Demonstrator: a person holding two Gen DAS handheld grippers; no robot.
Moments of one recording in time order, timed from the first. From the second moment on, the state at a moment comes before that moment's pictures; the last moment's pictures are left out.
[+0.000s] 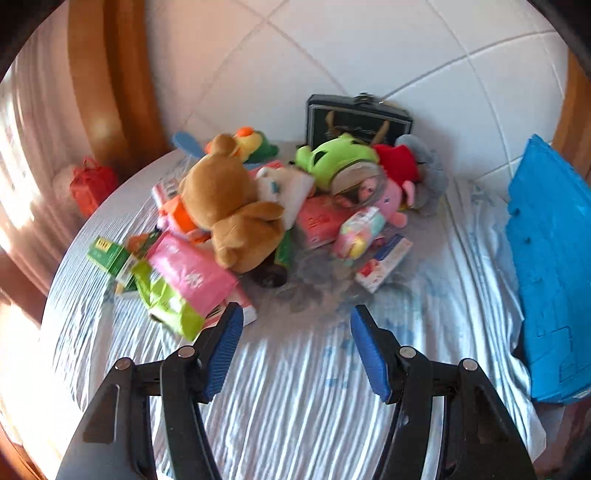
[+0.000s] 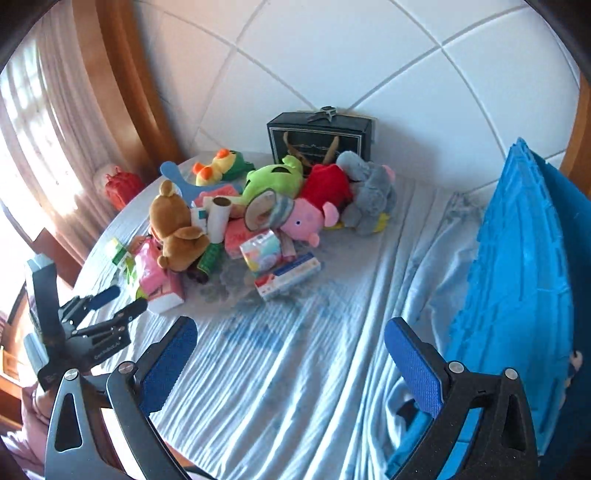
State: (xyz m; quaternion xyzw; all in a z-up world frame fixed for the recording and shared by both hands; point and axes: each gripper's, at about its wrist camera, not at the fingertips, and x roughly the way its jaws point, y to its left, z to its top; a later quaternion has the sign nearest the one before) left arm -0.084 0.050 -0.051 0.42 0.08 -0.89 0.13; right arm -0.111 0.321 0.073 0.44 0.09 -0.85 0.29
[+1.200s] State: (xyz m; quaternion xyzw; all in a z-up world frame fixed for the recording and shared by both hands) left arm -0.297 0.081 -0.163 0.47 -0.01 -0.88 -0.06; right arm -0.234 0.295 -0.128 0.60 0.03 -0.79 0.14
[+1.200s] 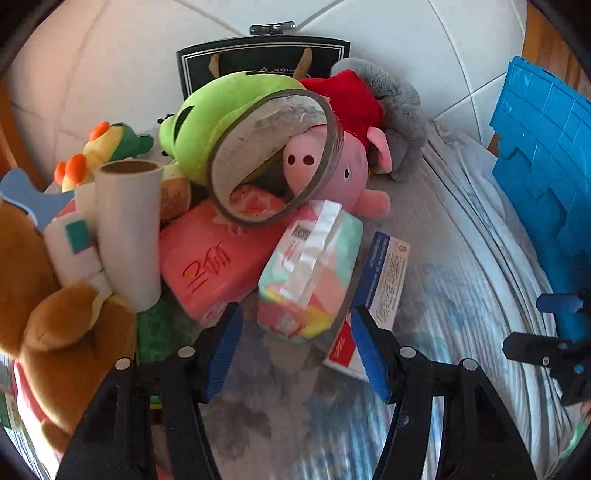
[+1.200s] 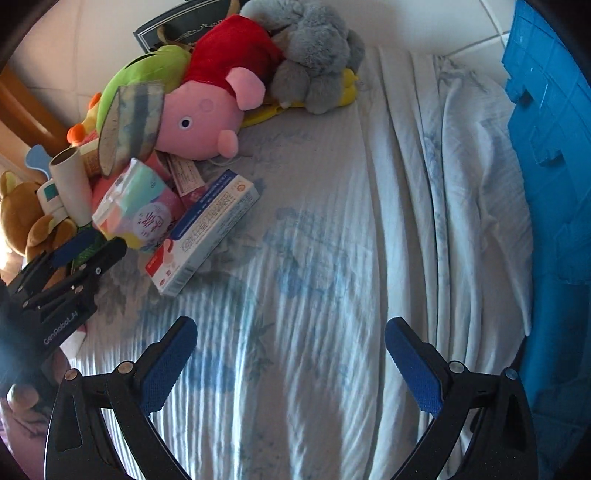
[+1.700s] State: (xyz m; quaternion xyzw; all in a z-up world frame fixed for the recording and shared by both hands) left arm -0.279 0.041 -0.171 0.46 0.04 -0.89 -0.03; right arm -0.283 0.225 -0.164 0.62 0.02 -0.77 0.15
